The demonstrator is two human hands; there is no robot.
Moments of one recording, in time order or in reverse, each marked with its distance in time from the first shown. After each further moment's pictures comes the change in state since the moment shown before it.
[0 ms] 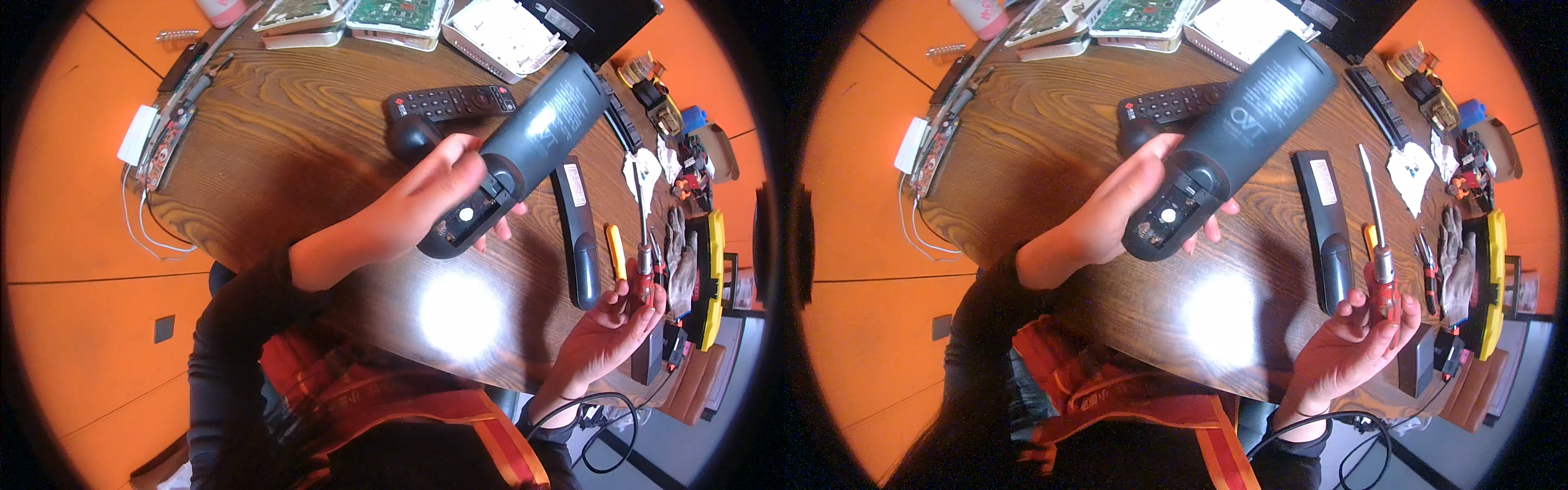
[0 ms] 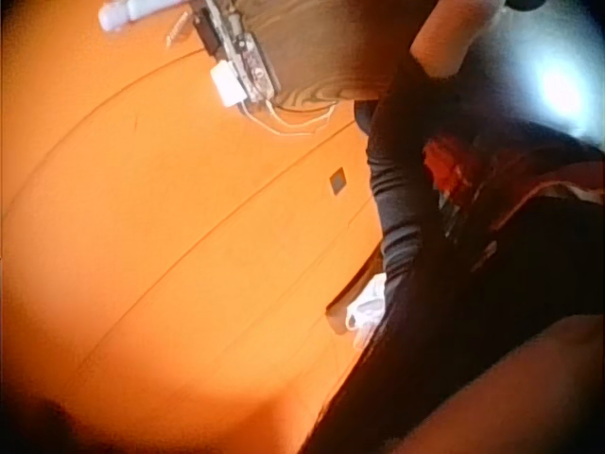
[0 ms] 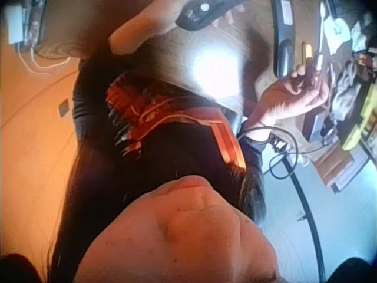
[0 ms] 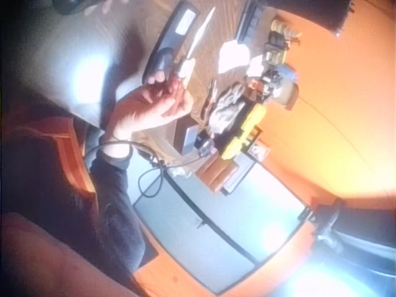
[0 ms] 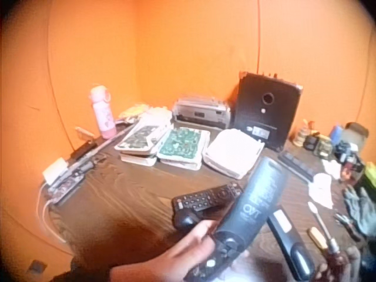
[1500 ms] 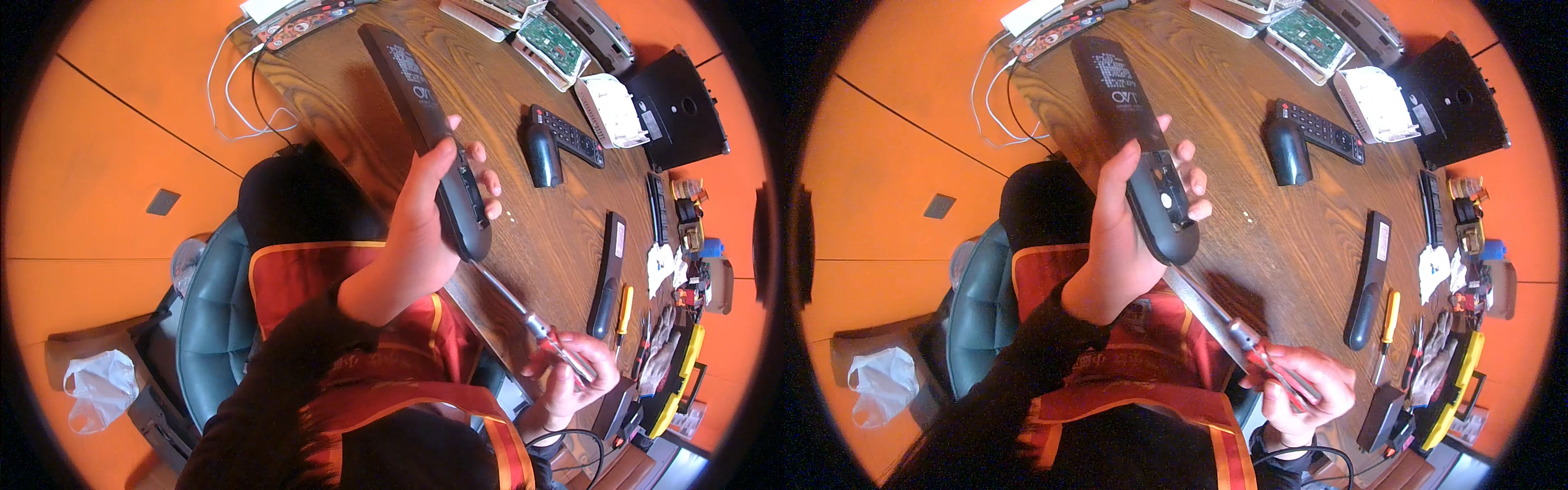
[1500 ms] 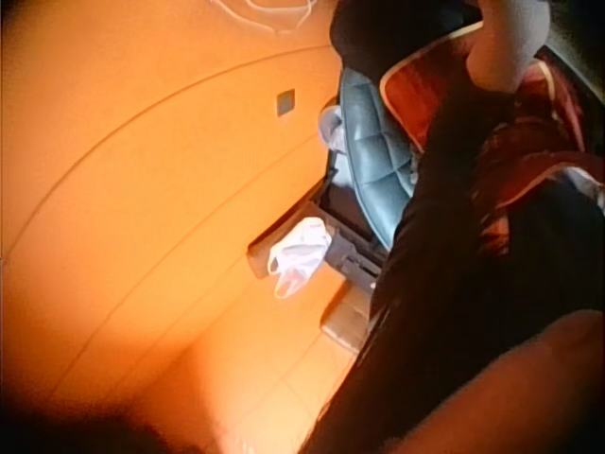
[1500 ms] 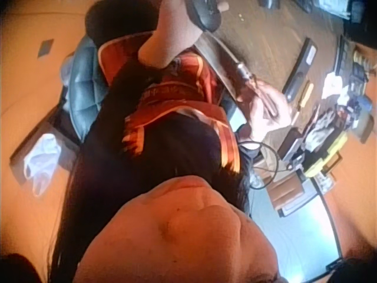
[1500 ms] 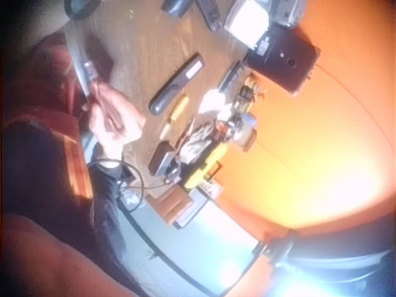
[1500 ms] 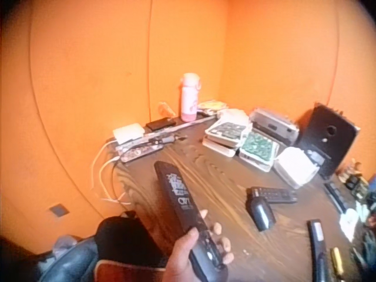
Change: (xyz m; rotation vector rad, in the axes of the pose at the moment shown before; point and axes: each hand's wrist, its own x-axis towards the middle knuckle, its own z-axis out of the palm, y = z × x) left_hand -0.101 -0.013 0.044 -0.706 0.658 0.750; right_hand -0.057 -0.041 0.035 -0.334 -0.767 0.109
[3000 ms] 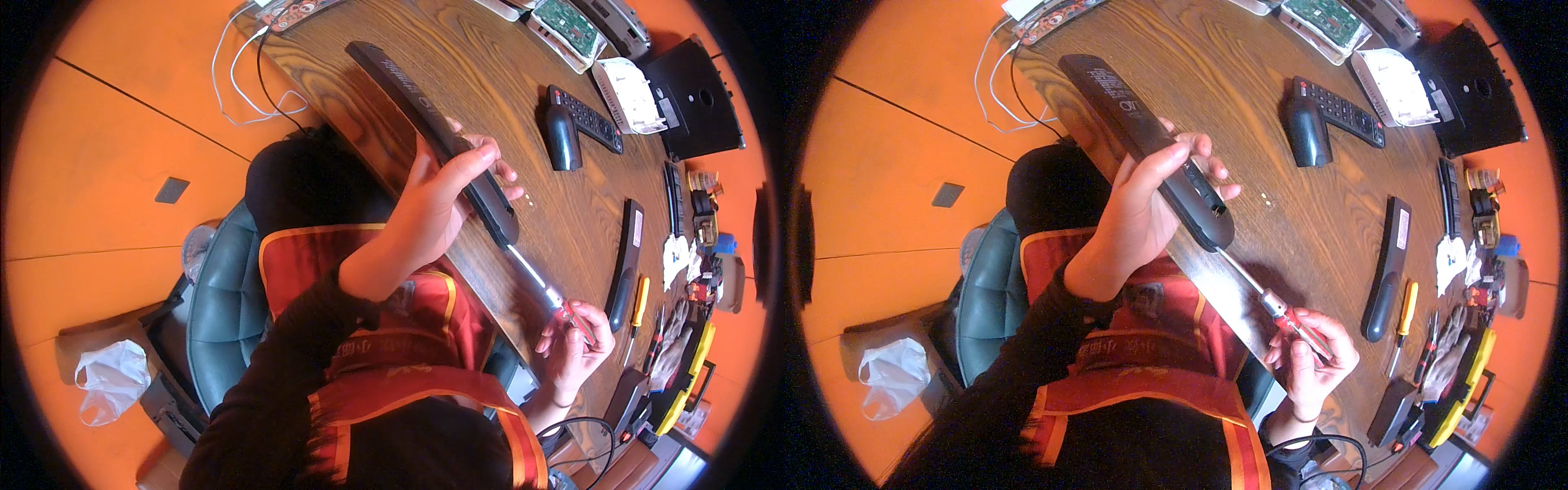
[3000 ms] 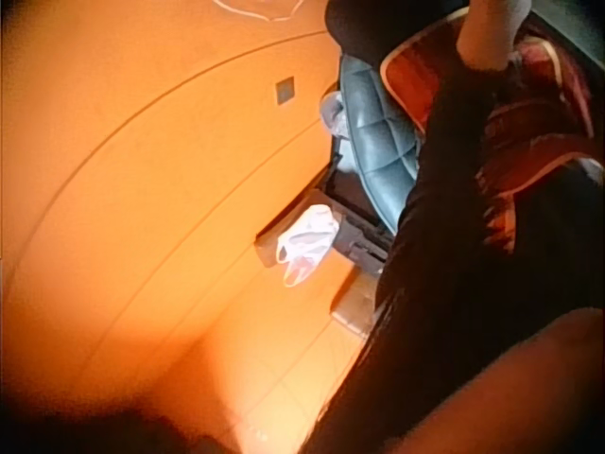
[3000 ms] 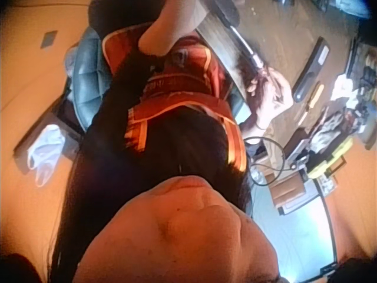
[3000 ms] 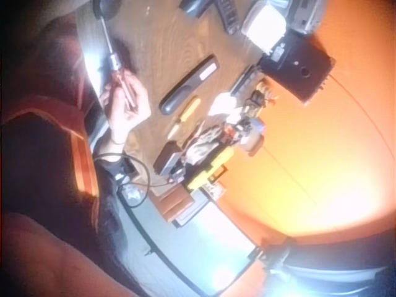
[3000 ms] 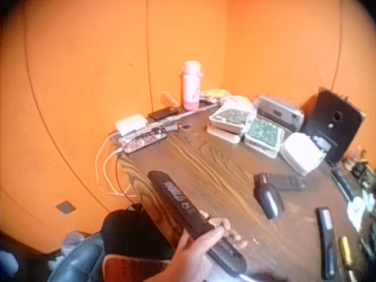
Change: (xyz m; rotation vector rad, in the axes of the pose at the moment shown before) left_hand 0.001 0.002 -0.026 0.326 0.007 -0.023; right_hand -0.011 0.043 -0.007 0.174 -0.068 0.202
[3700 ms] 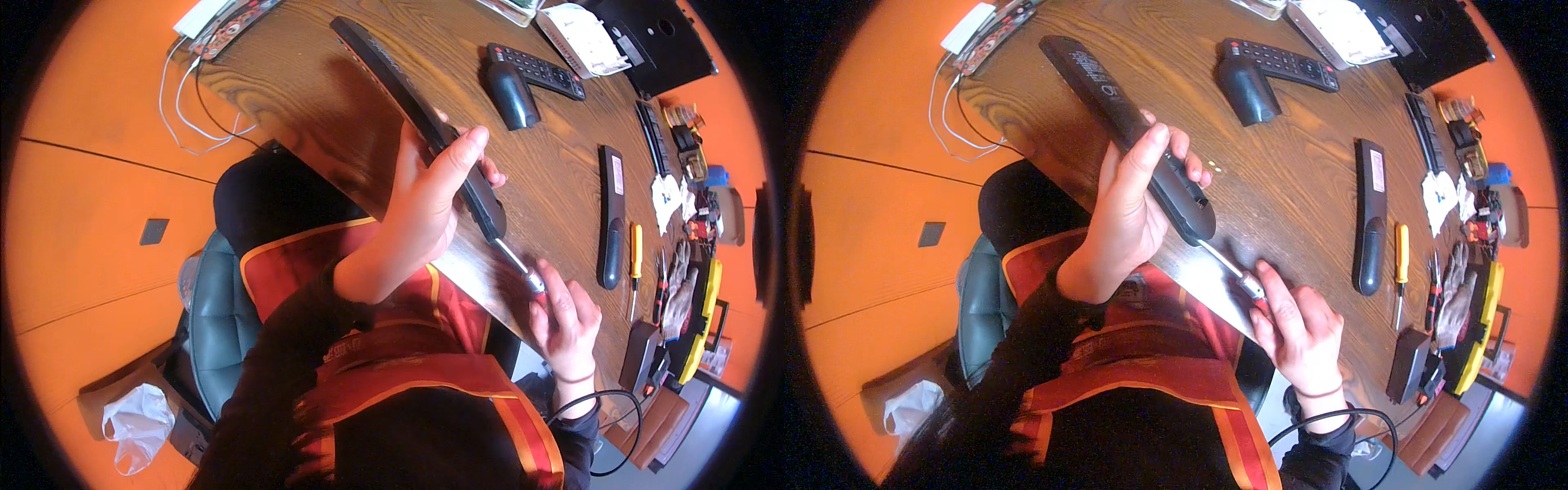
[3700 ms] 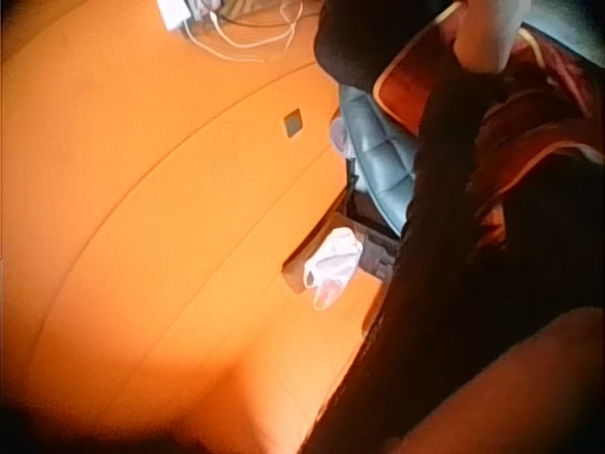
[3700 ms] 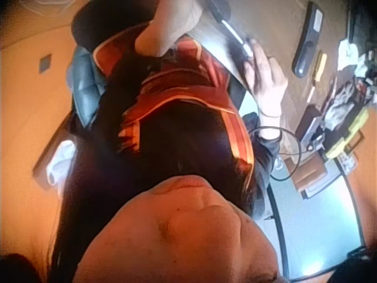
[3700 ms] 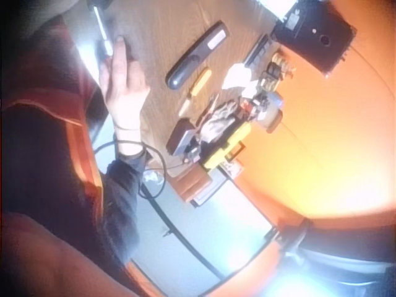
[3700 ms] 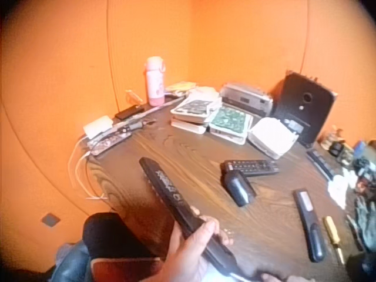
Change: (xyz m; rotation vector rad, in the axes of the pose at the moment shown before) left_hand 0.004 -0.030 0.023 0.077 -0.055 0.004; right_hand 0.007 -0.024 -0.020 -1.128 -0.322 -0.338
